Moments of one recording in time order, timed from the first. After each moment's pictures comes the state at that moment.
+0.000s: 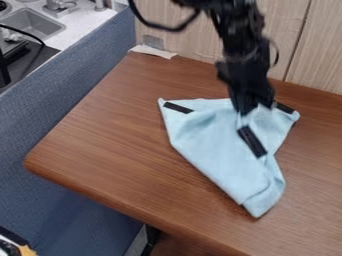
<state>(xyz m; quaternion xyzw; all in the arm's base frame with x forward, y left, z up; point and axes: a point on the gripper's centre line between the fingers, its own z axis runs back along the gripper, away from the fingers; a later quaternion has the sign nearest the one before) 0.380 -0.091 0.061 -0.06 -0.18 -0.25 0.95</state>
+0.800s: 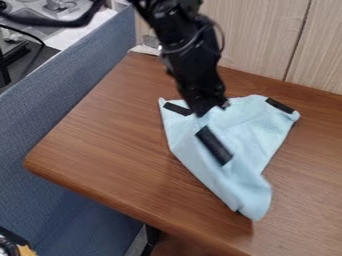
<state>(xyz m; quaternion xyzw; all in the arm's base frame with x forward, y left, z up) 0.295 -0.047 0.093 -0.07 -0.19 -0.21 0.95</state>
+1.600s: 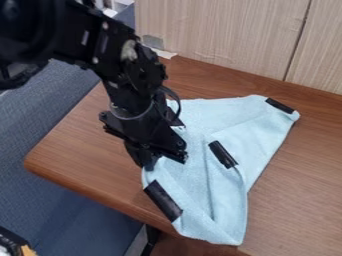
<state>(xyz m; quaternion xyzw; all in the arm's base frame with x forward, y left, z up) 0.230 -0.020 0.056 0.00 -0.15 -0.02 0.99</state>
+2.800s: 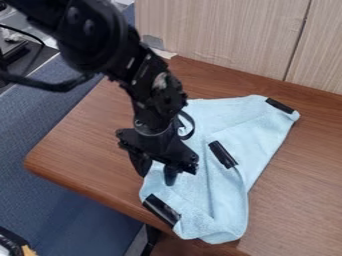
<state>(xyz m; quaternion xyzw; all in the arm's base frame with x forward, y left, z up) 0.247 -0.025 0.020 0.02 -0.11 0.01 0.99</state>
